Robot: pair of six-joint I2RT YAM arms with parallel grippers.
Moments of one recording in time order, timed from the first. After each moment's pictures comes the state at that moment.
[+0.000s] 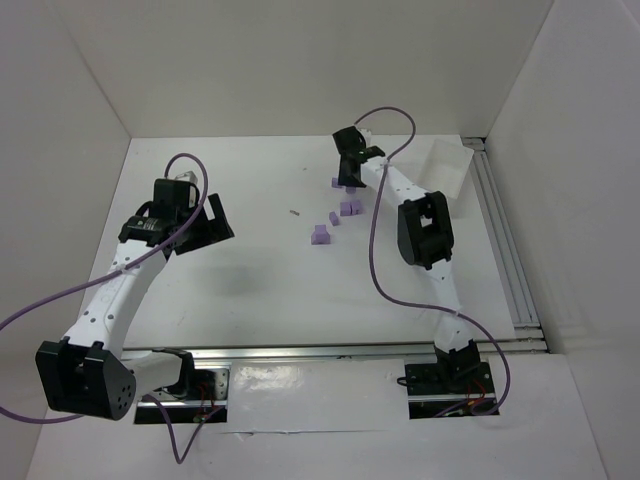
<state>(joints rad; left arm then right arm) -0.11 1.18 1.06 -0.75 0.04 -0.45 0.40 2.44 2.15 -0.62 0.33 0.44</state>
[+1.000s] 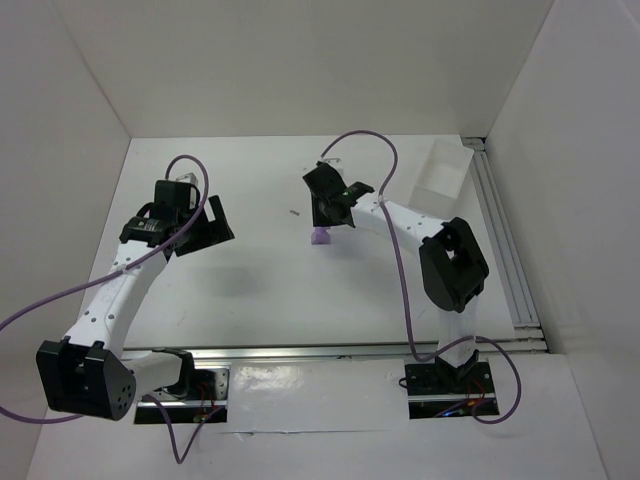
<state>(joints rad) -0.11 1.18 1.05 -0.75 0.04 -0.45 0.68 1.92 1.54 -0.52 0.31 0.49</state>
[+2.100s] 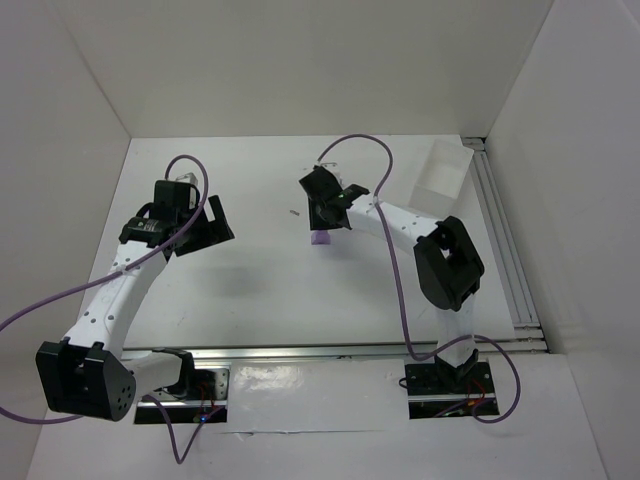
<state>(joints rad) -0.11 1.17 1.05 -0.75 0.04 -0.45 0.70 1.95 1.54 -0.52 0.30 0.51</state>
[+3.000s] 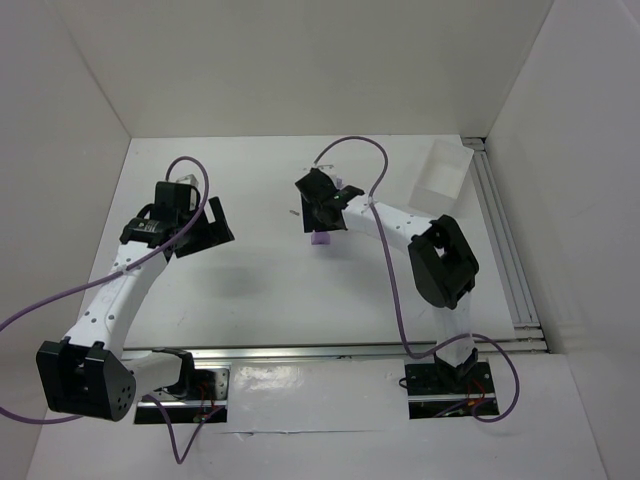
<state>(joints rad) -0.11 1.17 1.04 -0.75 0.04 -0.45 0.71 1.97 1.56 -0.53 0.30 0.52</state>
